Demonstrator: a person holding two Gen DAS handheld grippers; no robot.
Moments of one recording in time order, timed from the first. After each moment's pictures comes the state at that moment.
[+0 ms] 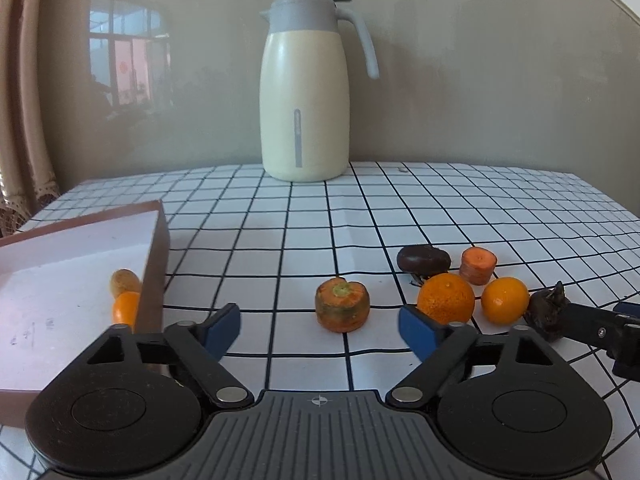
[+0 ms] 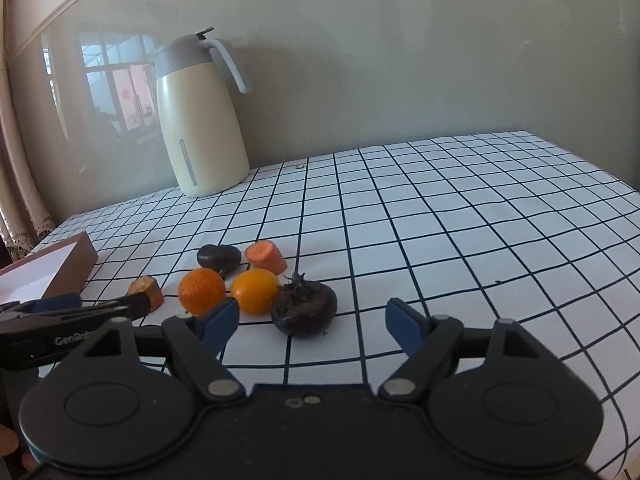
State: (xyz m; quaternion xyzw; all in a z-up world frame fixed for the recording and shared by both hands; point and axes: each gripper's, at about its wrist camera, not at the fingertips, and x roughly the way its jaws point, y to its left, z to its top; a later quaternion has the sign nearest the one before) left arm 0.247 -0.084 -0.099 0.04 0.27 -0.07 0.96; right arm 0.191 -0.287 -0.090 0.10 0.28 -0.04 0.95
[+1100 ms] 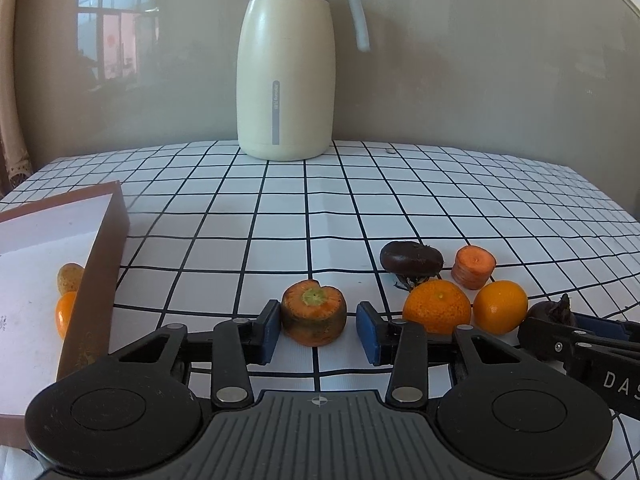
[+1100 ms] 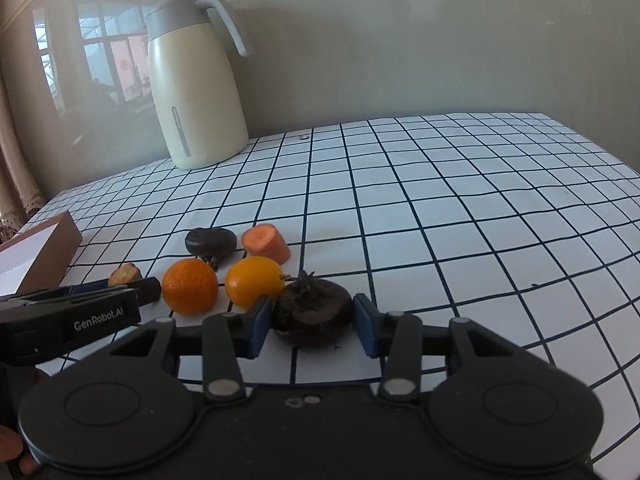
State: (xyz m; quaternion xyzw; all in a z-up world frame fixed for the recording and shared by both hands) left arm 0.277 -0.100 -0.110 0.02 0.31 -0.09 0.95; right arm 0.224 -0.283 -0.101 0.09 0.32 -0.04 0.94
